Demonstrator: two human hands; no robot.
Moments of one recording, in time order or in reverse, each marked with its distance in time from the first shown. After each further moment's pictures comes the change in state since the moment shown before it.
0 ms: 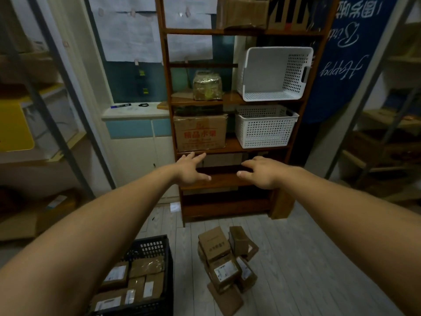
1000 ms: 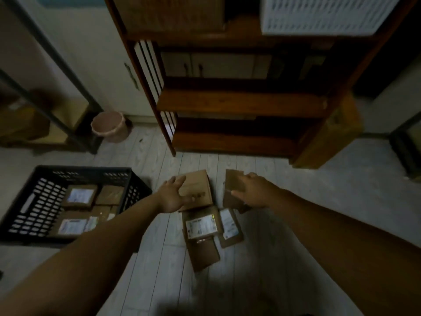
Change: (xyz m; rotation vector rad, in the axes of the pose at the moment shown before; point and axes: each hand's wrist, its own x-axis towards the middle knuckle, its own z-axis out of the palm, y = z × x) left_hand 0.277 -0.051 0.392 -0.261 -0.265 -0.459; right_hand 0.318 0.248 0.381 0.197 -0.335 -0.183
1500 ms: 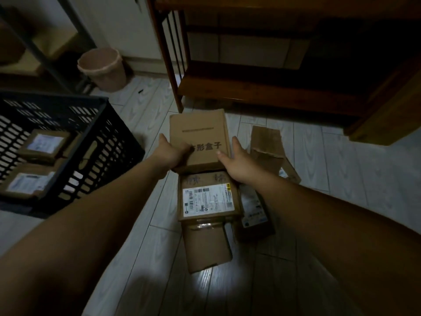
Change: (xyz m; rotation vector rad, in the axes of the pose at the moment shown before) left_hand 0.235 -0.142 0.189 -0.769 0.439 -0.209; right_hand 0.212 0.042 0.277 0.590 0.085 -0.071
